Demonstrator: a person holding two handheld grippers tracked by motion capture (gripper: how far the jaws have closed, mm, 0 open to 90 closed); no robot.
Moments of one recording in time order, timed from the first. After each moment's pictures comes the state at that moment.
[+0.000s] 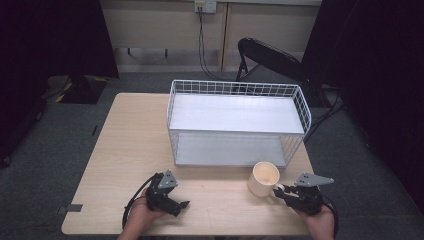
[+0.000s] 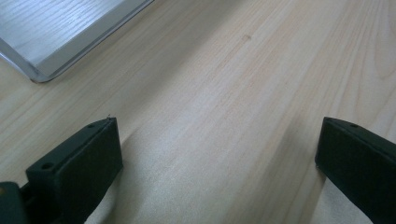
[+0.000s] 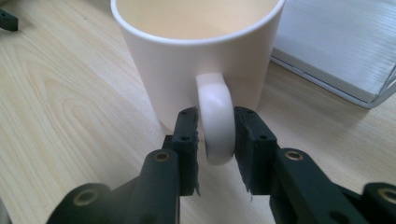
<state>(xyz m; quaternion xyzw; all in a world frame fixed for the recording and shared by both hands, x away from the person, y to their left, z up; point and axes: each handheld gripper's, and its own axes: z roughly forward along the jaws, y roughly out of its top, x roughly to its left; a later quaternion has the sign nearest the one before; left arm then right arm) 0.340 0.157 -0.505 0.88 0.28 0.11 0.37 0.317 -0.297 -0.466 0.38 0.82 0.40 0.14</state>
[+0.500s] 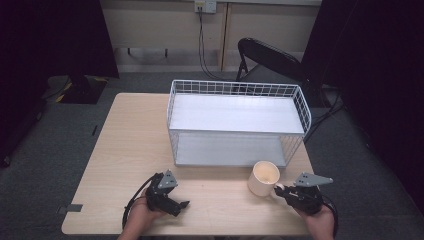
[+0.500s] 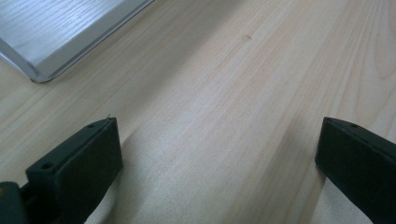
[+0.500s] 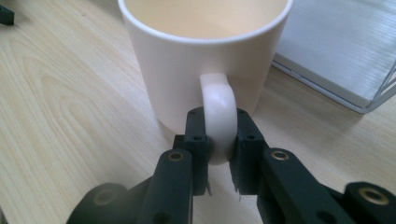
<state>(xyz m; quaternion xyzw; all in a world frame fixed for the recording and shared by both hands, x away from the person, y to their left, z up) 0.340 0.157 -0.505 0.88 0.28 0.11 0.37 0.317 -0.295 -0.463 0.37 0.83 0.39 0.15</state>
